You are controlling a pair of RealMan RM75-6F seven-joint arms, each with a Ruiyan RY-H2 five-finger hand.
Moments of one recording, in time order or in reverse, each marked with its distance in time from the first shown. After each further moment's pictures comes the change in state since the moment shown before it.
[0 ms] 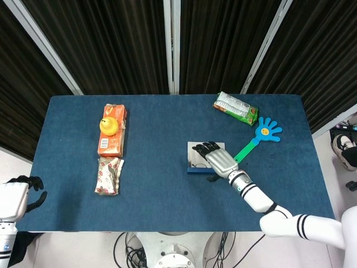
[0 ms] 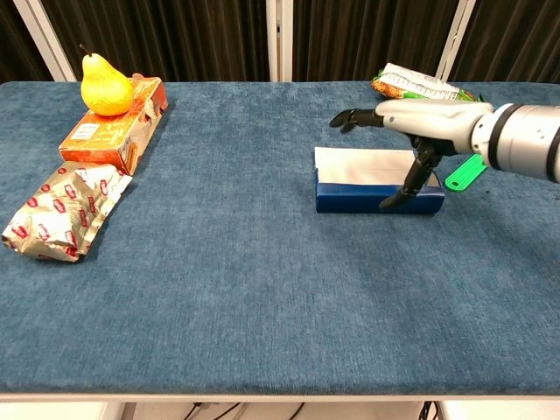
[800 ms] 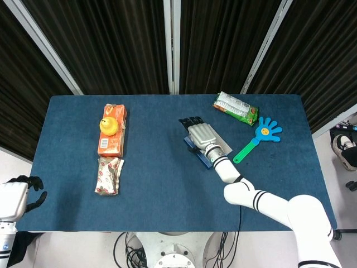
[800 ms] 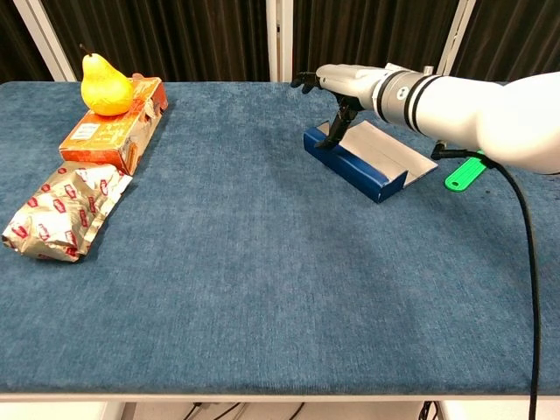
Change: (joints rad) left arm -0.003 0.004 0.001 0.006 0.000 -0.009 -0.028; right arm 0.225 -0.310 0.189 0.524 0.180 -0.163 0.002
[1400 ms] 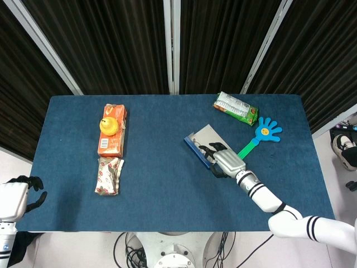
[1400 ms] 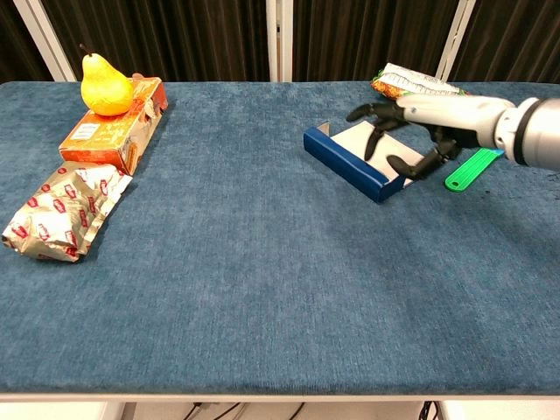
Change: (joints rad) left arm 0.002 -0.002 0.000 -0.003 0.001 0.005 0.012; right arm -0.284 0.381 -0.177 -0.539 -0.263 0.127 0.218
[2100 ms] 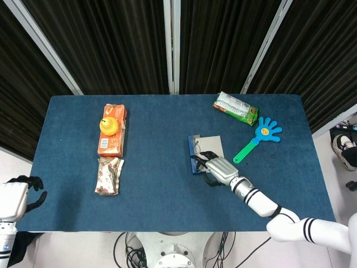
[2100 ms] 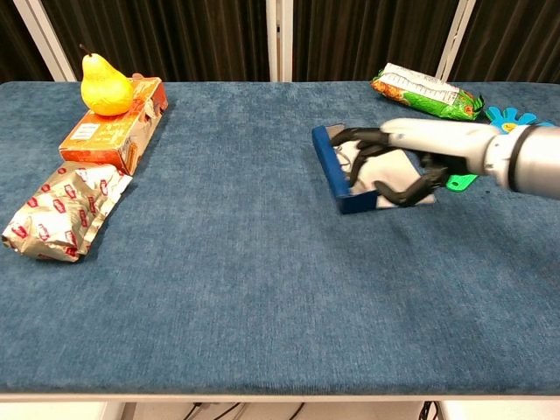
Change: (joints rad) left arm 0.000 0.000 0.000 0.000 0.000 0.000 0.001; right arm 0.011 -0.047 -0.025 0.015 -0.133 -0.020 0.096
